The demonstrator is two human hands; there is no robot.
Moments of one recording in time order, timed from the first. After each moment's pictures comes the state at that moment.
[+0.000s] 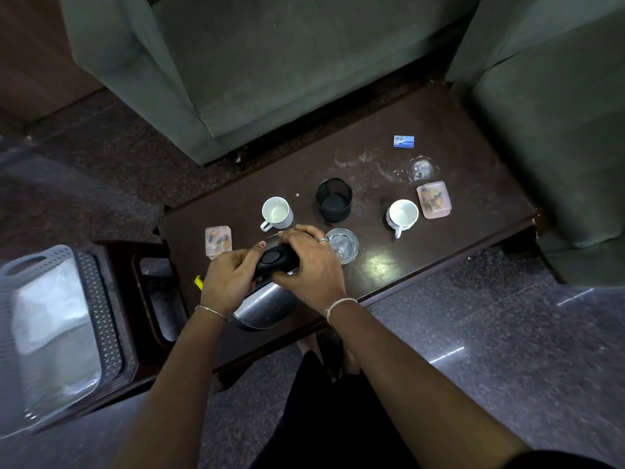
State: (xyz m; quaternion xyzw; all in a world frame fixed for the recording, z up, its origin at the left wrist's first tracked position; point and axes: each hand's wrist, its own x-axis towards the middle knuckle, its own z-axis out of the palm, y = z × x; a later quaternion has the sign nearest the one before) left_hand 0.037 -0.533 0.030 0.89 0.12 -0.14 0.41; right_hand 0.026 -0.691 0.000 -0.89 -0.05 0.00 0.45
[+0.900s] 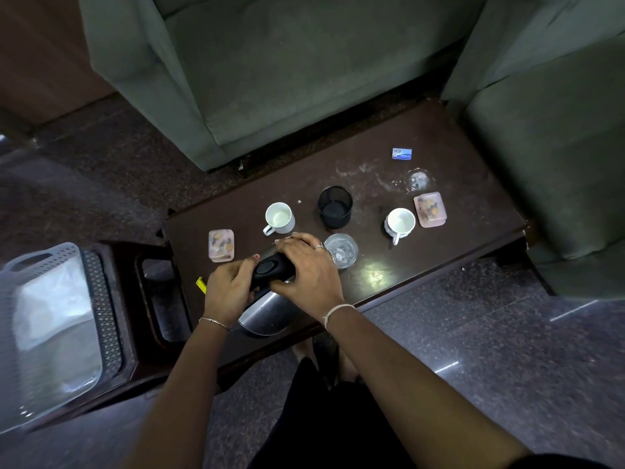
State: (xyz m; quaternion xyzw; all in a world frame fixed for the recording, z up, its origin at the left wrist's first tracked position) left_hand 0.015 -0.527 0.032 0.86 0.19 -0.11 0.46; right_hand 0.014 -0.683 0.014 -0.91 -0.08 0.01 0.42
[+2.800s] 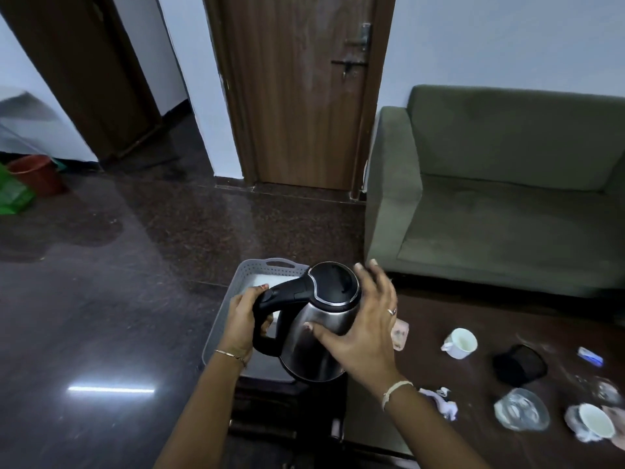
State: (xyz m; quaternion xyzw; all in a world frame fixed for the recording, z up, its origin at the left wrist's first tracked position) left_hand -0.131 -0.150 0.158 0.59 0.28 0.17 0.74; right_hand -0.077 -0.345 0.173 -0.87 -0.24 -0.12 0.42
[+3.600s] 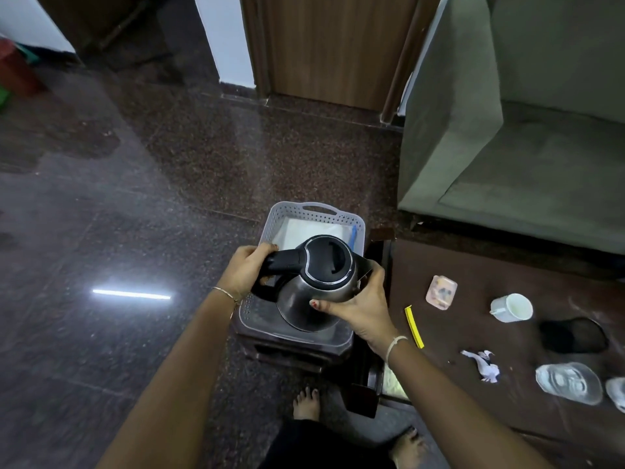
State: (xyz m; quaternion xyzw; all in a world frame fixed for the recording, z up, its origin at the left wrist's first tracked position) left_hand -0.108 0.000 0.085 0.67 0.36 0.01 0.65; right_hand -0.059 -0.222 0.066 -0.78 -0.07 0.22 0.59
